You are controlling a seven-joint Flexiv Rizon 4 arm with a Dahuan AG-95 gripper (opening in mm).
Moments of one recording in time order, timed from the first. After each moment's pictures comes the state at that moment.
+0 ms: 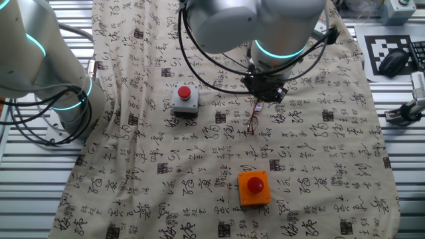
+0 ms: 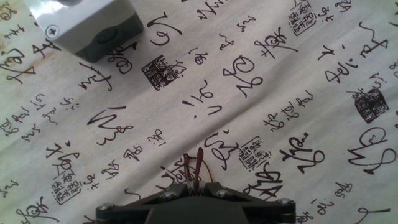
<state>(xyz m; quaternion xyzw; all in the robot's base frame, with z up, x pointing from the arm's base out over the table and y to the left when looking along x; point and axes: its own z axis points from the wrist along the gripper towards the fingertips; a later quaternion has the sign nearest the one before) 0.492 0.026 0.045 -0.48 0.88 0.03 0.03</state>
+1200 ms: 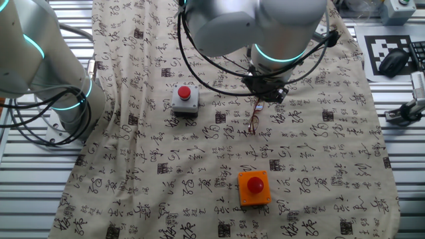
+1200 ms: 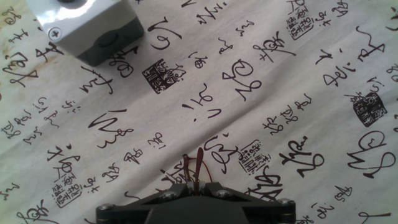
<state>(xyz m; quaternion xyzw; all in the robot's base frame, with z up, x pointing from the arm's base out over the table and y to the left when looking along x) 0.495 0.026 0.046 -0.48 0.88 0.03 0.04</state>
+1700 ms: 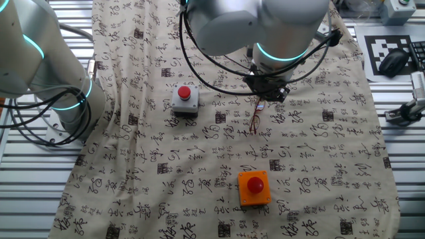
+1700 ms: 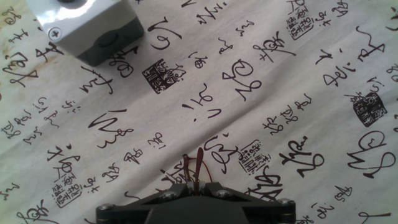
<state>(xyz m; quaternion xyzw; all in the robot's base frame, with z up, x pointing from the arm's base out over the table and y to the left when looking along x) 0.500 0.028 0.049 -0.48 0.88 0.03 0.04</state>
